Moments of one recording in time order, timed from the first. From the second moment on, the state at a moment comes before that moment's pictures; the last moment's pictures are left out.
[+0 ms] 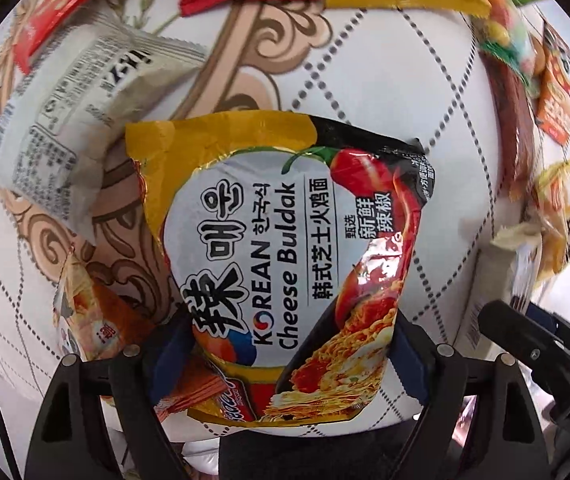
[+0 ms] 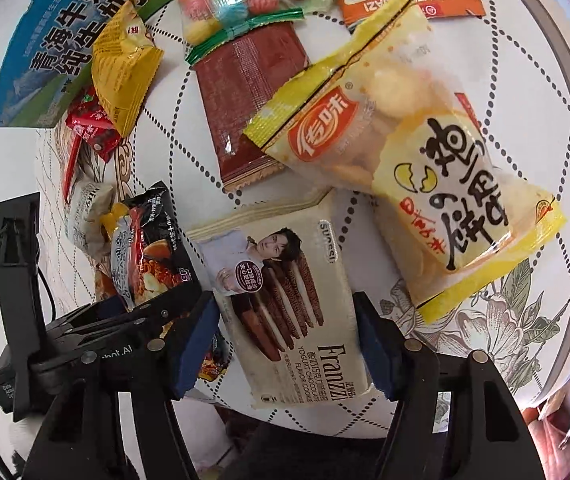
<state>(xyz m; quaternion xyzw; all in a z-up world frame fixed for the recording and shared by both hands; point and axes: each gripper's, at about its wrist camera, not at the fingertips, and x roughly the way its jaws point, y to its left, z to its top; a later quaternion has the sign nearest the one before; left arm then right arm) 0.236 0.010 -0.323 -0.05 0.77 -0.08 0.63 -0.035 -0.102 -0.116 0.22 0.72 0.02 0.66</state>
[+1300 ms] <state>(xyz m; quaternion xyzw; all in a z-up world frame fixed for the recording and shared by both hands) 0.186 0.068 -0.204 -0.09 0.74 -0.05 0.66 -0.048 -0.047 -0.090 0.08 0.71 0.01 0.70</state>
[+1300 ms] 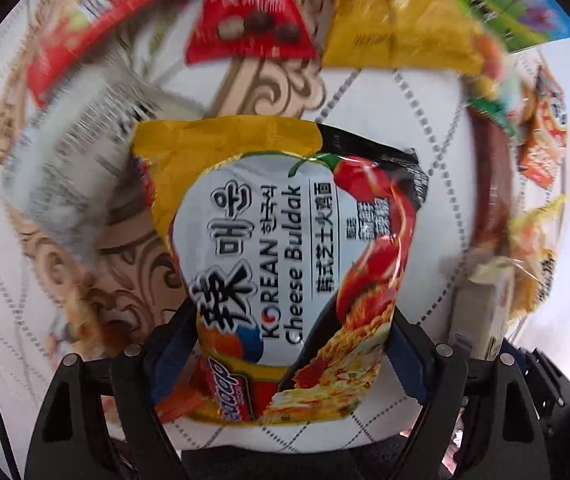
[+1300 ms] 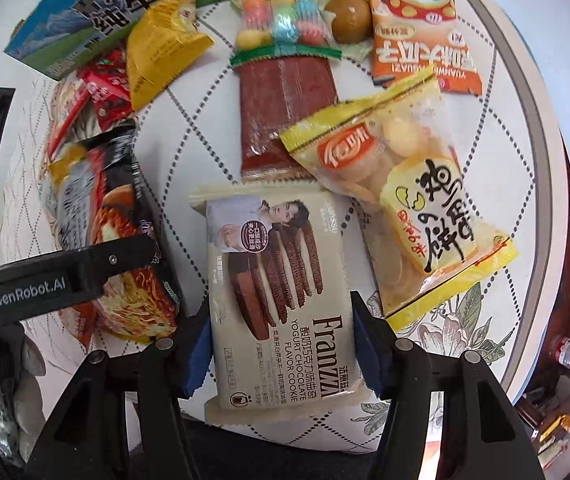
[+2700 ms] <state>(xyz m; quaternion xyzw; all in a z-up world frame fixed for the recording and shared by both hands) 0.312 0.068 0.089 -0.11 0.59 -0.10 0.79 0.150 -0.100 0.094 0.15 0.52 0.11 0.84</state>
